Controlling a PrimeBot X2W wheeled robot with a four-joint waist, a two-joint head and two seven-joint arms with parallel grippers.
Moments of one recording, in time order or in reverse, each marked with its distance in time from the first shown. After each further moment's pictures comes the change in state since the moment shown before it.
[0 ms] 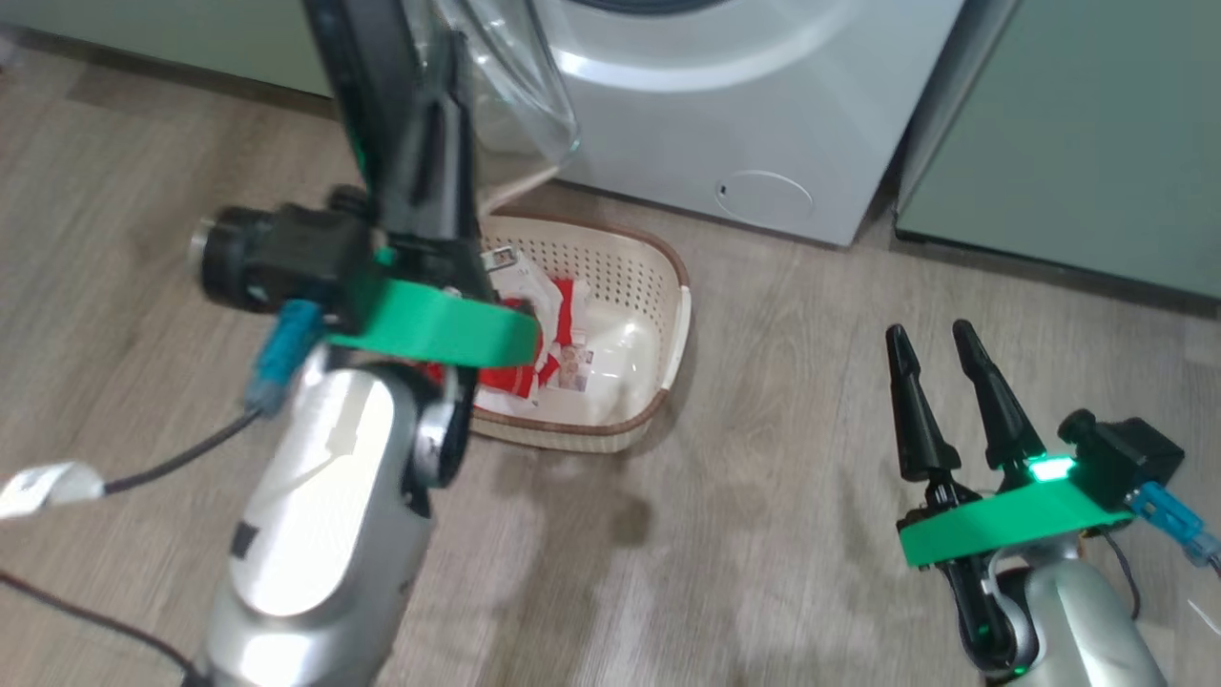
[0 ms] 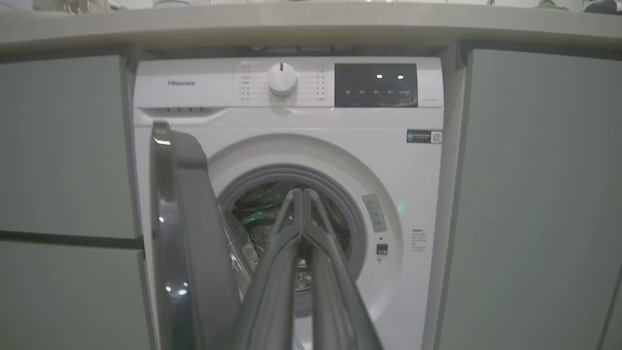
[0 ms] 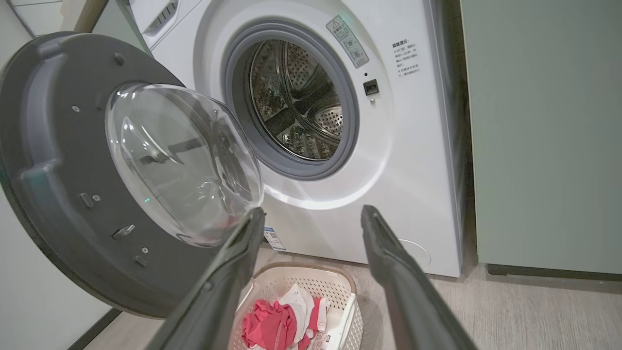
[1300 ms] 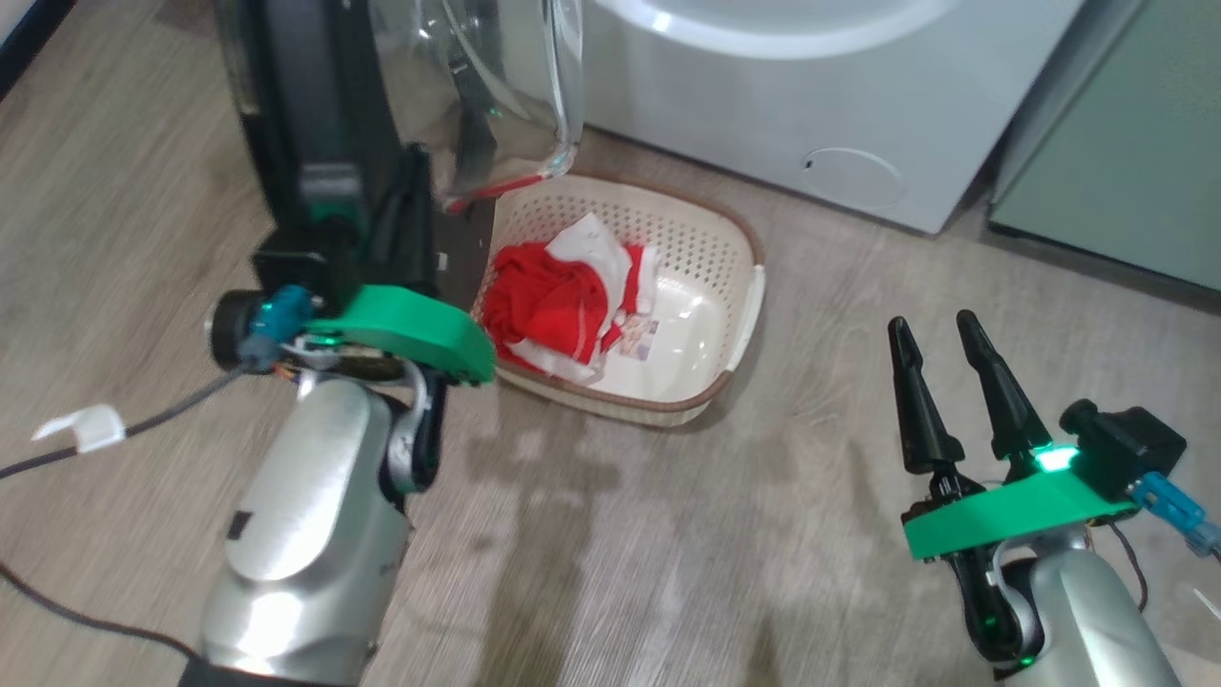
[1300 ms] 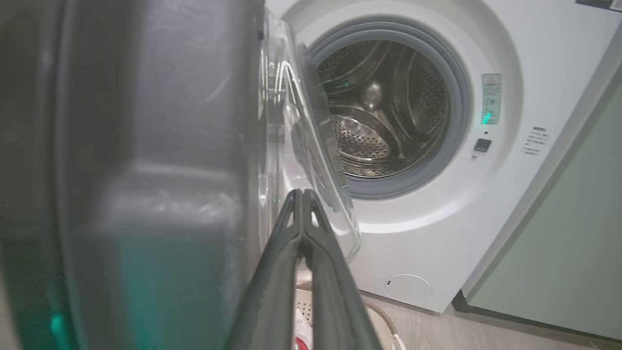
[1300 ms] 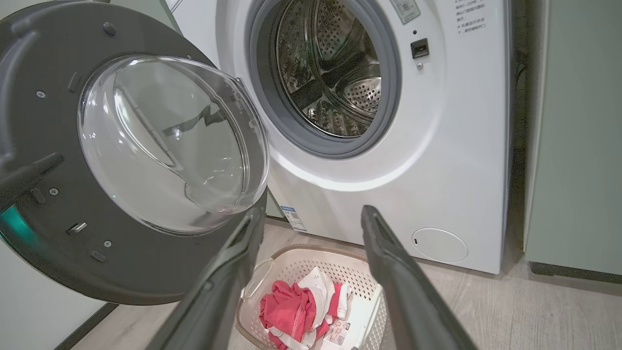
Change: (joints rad) left arm -0.014 -0.005 0.023 0.360 -0.134 0.002 0.001; right arm -0.025 -0.018 0.006 0.008 -0.017 0.000 0.000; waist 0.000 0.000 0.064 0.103
